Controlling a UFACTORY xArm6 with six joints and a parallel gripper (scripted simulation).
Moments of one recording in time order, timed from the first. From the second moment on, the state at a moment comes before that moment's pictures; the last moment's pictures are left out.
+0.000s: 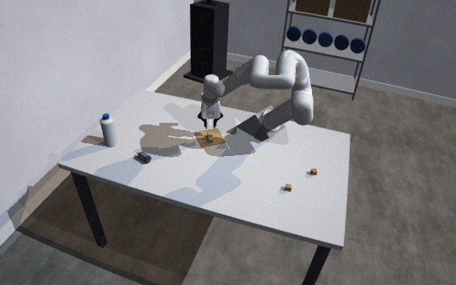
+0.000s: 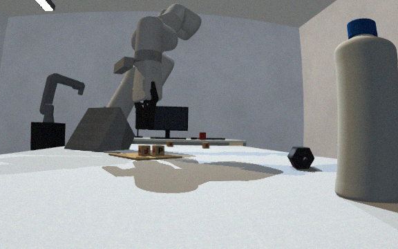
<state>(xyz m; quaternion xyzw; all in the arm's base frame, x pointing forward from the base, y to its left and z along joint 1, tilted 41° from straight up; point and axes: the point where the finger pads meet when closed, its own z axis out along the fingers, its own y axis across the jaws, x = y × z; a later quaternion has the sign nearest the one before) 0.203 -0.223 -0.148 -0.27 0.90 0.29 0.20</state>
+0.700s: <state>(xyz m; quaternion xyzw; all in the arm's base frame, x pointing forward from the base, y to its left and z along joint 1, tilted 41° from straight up) 0.199 -0.238 -0.129 -0.27 0.90 0.29 0.20</state>
